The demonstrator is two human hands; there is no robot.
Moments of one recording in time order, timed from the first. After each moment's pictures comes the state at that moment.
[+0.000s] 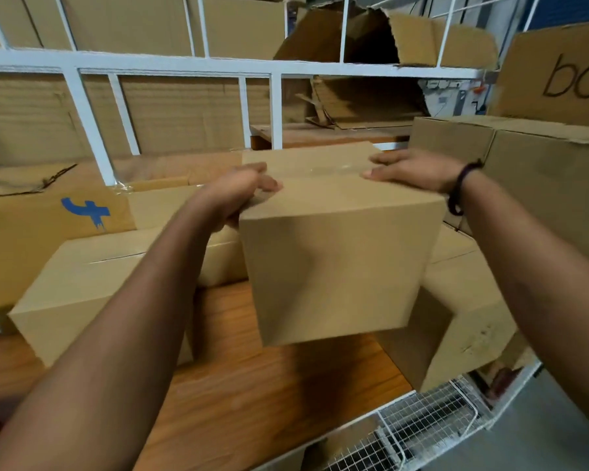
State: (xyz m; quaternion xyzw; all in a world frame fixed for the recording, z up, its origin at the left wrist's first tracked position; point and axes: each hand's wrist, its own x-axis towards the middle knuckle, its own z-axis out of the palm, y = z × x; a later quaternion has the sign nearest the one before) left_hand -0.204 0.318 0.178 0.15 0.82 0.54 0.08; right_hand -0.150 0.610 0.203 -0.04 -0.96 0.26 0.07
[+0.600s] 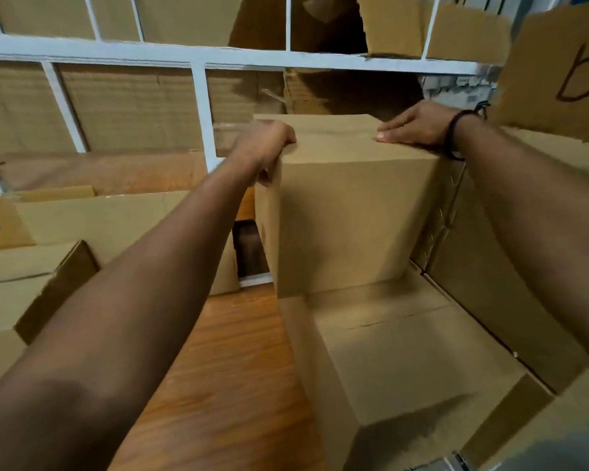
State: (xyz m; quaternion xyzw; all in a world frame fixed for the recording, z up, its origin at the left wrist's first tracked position) left_hand -0.313 0.583 0.215 0.11 0.82 0.55 -0.05; right_hand -0.304 0.856 0.257 -0.04 -0.97 0.23 0.10
